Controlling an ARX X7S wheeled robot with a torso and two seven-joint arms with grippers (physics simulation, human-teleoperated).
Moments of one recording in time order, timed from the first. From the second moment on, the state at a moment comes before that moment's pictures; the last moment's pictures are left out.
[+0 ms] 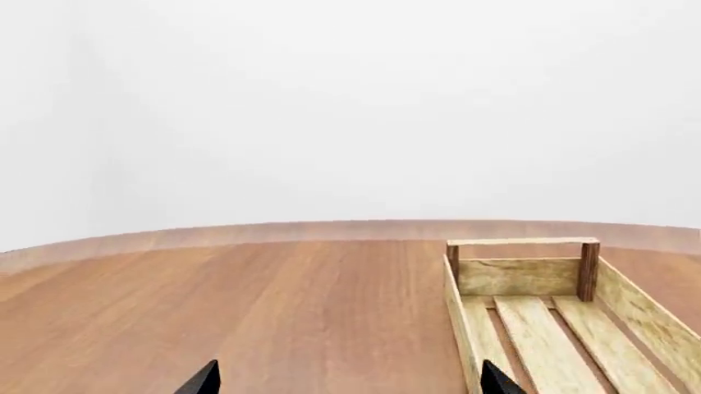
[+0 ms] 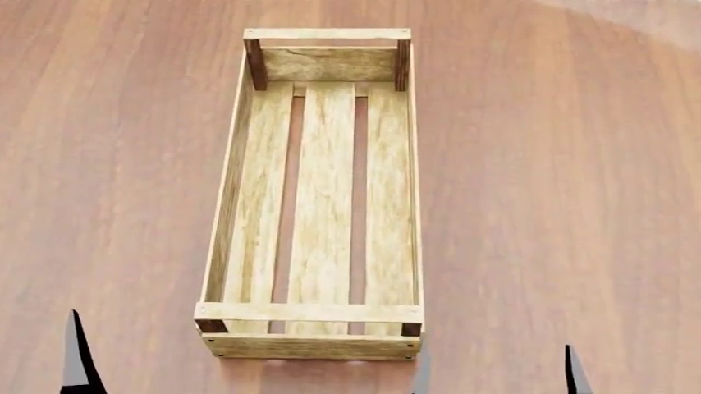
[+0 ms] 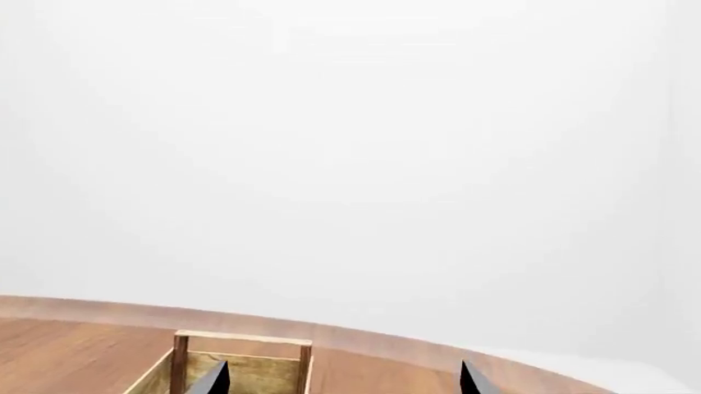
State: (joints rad) left arm 0.09 -0.31 0.23 0.42 -0.09 0.08 -0.46; right arm -0.13 0.30 -0.25 -0.29 -0.06 -0.48 0.41
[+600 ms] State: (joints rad) left arm 0.08 -0.38 0.12 0.48 -0.34 -0.27 -0.42; right arm -0.12 0.31 -0.26 -0.30 -0.05 -0.46 0.42
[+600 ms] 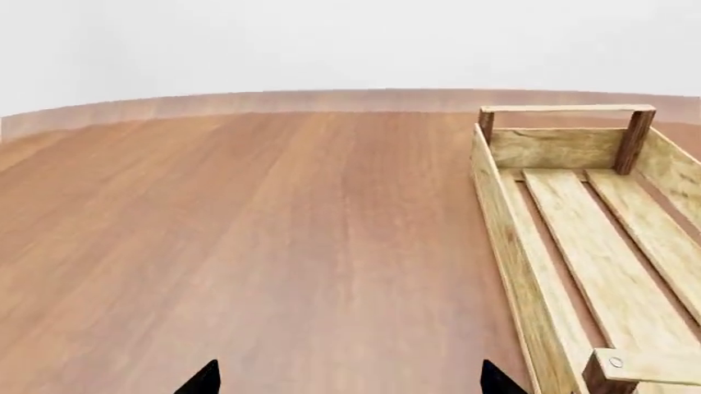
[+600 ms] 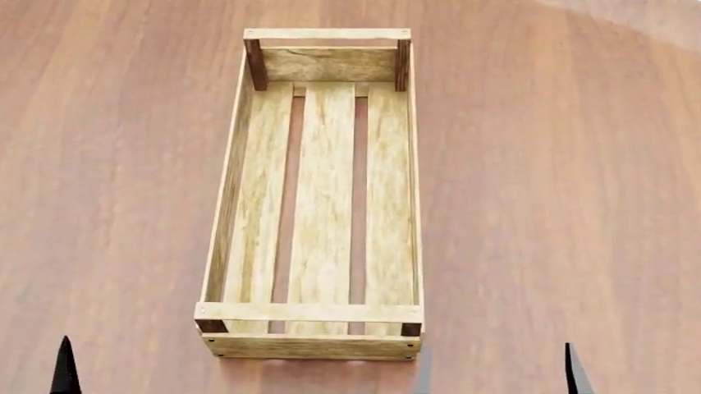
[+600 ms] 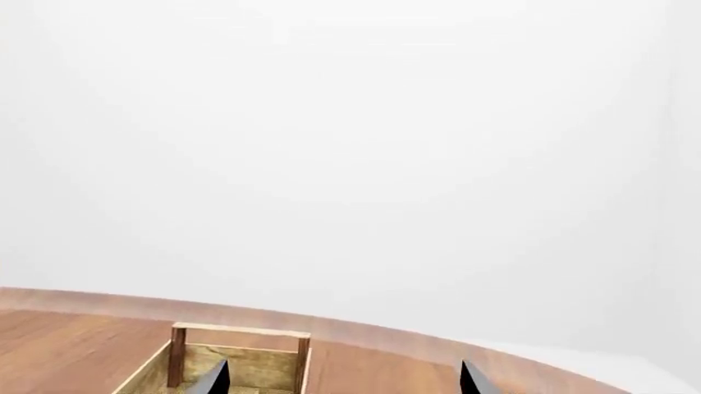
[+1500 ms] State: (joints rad) left arm 0.12 -0.43 -0.02 0.46 -0.65 -0.50 -0.43; right arm -0.12 0.33 -0.27 -0.30 -0.06 -0.45 0.44
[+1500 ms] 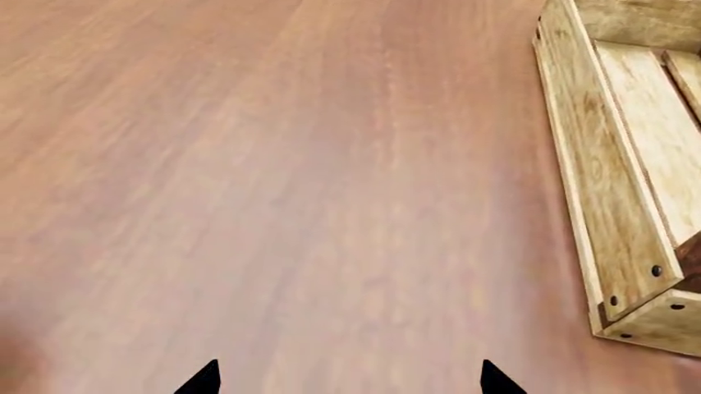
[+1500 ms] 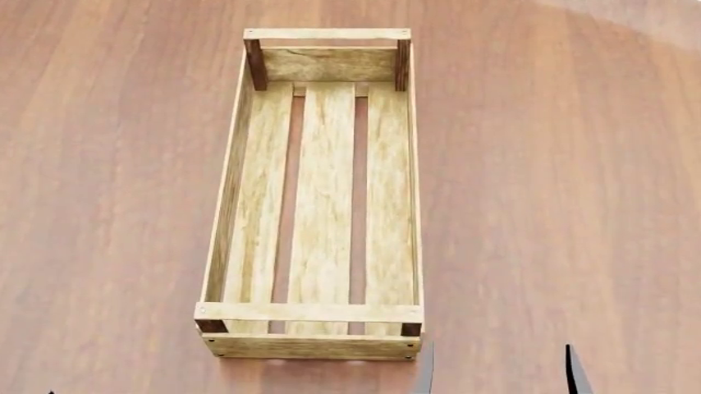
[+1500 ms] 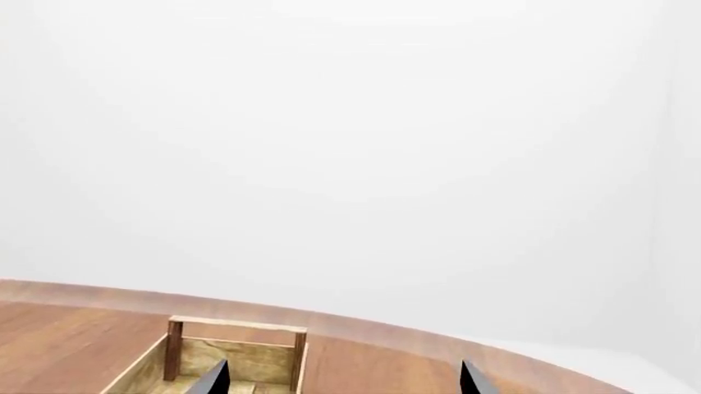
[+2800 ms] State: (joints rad) left arm 0.16 -0.43 -0.11 0.42 -0.83 -0.63 -0.51; right arm -0.12 0.35 -0.29 -0.30 -0.06 -0.44 0.47
